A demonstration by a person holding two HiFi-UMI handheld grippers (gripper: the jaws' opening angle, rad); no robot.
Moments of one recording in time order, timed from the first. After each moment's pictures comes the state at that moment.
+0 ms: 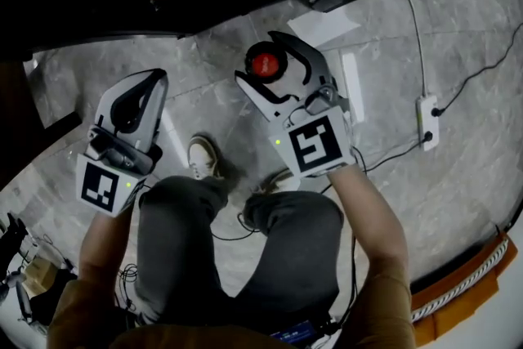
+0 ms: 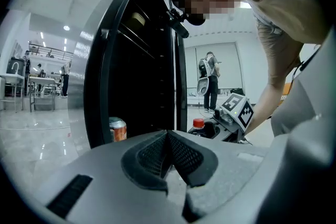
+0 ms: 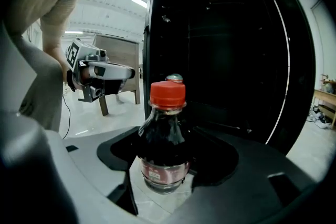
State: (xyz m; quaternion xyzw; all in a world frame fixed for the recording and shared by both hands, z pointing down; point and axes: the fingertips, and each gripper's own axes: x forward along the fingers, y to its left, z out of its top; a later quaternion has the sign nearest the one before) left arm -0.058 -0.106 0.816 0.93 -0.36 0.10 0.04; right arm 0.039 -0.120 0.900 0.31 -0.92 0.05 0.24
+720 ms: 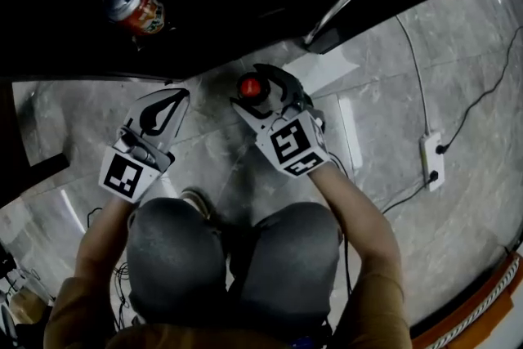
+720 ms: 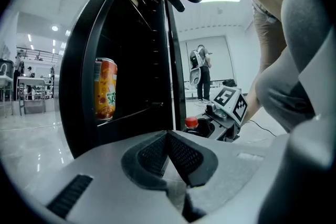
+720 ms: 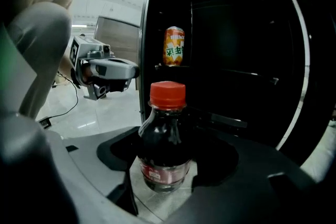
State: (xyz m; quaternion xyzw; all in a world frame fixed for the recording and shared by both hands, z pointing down) left arm -0.042 -0.129 0.966 0.94 -0.32 0.12 0.02; right arm 0.029 -0.144 1.049 0.30 -0.92 0.06 0.24
